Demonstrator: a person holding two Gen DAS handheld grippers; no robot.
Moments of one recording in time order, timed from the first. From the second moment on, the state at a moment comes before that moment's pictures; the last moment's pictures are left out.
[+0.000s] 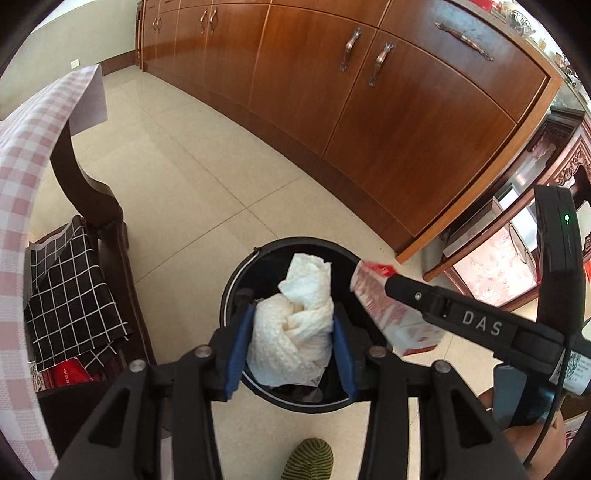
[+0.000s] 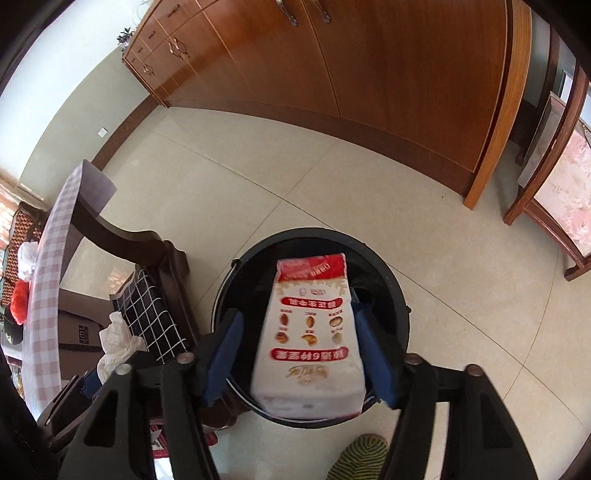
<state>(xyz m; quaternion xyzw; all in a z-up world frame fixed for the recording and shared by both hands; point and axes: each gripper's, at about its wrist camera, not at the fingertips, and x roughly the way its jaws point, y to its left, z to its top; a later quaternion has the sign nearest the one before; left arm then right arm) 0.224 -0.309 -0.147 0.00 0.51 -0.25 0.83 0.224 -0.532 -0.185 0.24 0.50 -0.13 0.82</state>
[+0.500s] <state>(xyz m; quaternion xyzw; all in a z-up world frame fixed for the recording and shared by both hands) 0.238 -0.337 -0.151 0.01 0.51 -0.24 0.82 0.205 -0.564 -0.174 0.24 0.47 -0.21 0.82</state>
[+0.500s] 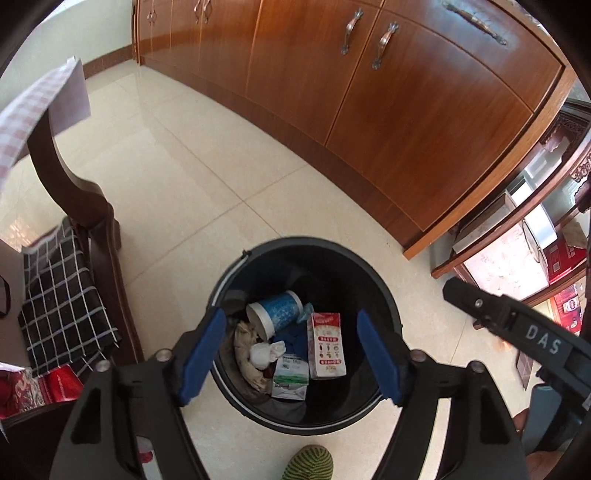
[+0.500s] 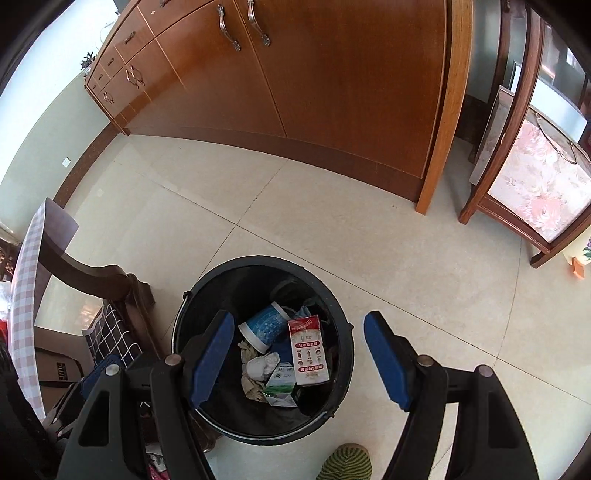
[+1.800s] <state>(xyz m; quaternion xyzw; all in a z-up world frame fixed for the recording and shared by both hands) 0.203 -0.057 -0.008 -0.07 0.36 -0.09 0.92 0.206 -0.286 -0.035 0.13 0.35 0.01 0.93</state>
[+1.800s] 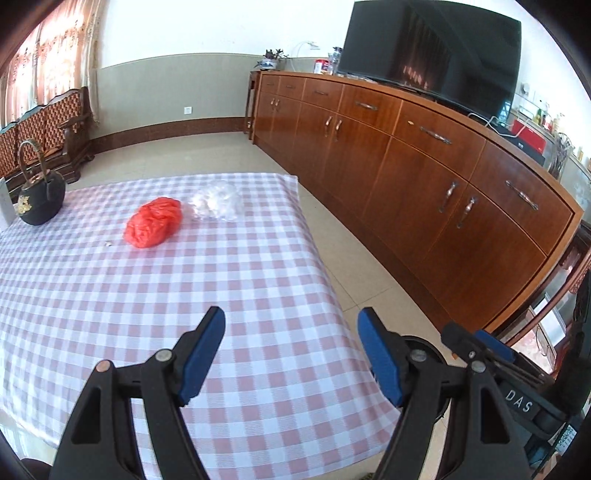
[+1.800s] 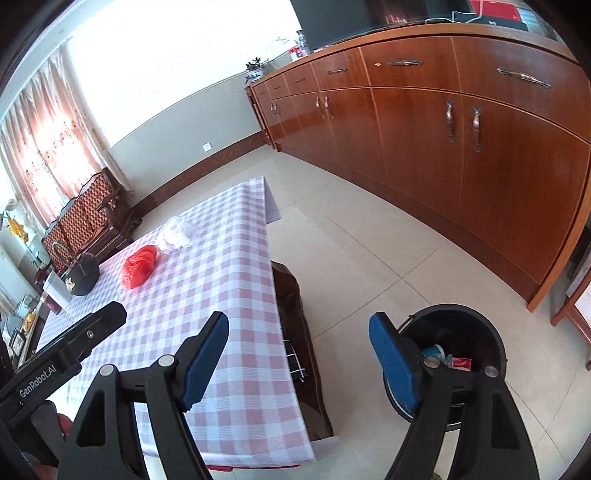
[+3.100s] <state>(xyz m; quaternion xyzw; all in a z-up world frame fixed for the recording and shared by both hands) 0.349 0.069 -0.058 -0.09 0.40 0.00 0.91 0.400 -0.117 -0.055 0.06 0.39 0.12 0.91</state>
